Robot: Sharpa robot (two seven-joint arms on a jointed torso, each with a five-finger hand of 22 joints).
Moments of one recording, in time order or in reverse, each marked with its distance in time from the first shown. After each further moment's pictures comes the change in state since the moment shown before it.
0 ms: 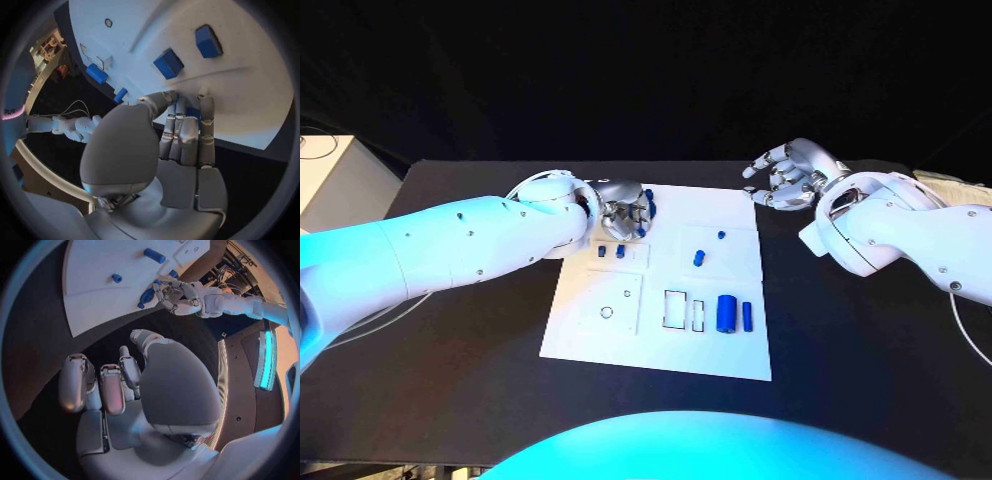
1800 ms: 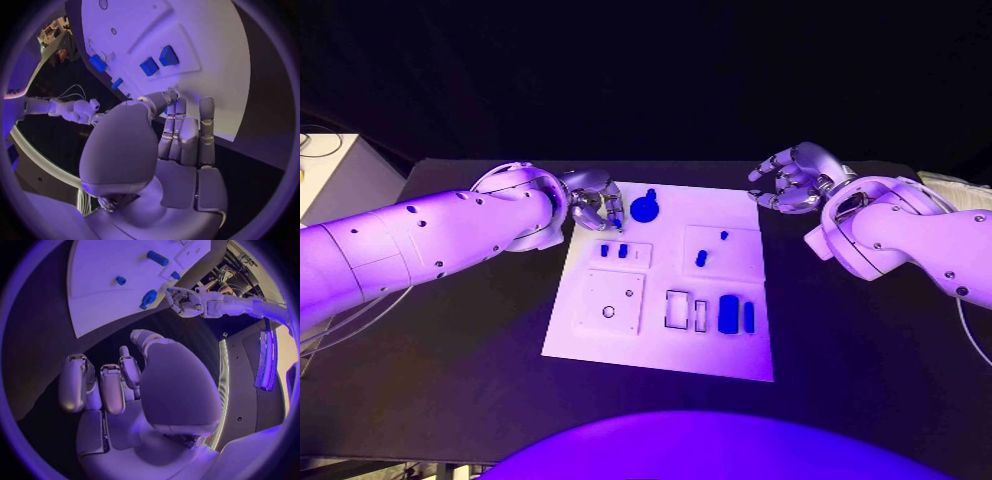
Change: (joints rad) left arm -0.014 -0.128 0.064 0.039 0.093 0.032 0.000; left_hand -0.017 -0.009 0.005 -0.005 0.000 0.007 0.000 -0.012 0.015 0.014 0.000 -0.028 -0.008 0.000 0.000 0.000 -0.007 0.000 0.000 0.000 0.004 0.001; right arm -0.008 -0.007 0.000 -0.002 0.000 0.000 -0.001; right_hand 0.000 0.000 0.000 0.000 0.000 0.000 0.000 0.000 0.000 0.000 0.000 0.000 0.000 0.000 0.000 0.000 0.000 0.000 0.000 0.000 0.000 0.000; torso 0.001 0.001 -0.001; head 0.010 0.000
